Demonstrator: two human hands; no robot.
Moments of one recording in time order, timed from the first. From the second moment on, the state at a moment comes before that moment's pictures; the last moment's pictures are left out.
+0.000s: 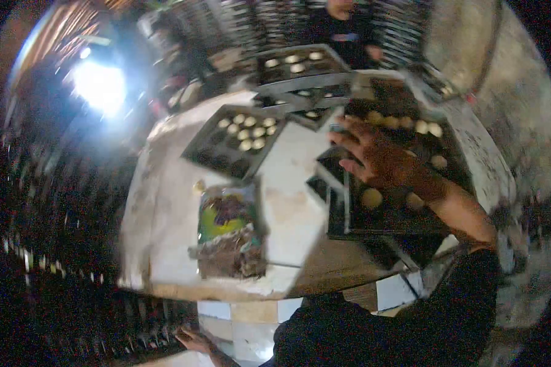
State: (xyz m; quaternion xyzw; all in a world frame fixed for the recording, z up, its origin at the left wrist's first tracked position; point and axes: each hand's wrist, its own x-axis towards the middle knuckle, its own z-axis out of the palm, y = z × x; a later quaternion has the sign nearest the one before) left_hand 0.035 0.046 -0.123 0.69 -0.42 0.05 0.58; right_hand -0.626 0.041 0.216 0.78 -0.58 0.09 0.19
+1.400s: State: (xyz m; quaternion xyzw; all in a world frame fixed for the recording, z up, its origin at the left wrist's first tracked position) left_hand 0.097 0.963 -0.370 0.68 0.51 -0.28 0.44; right_hand 0.583 0.518 -0.381 0.95 0.22 -0.22 -0.04
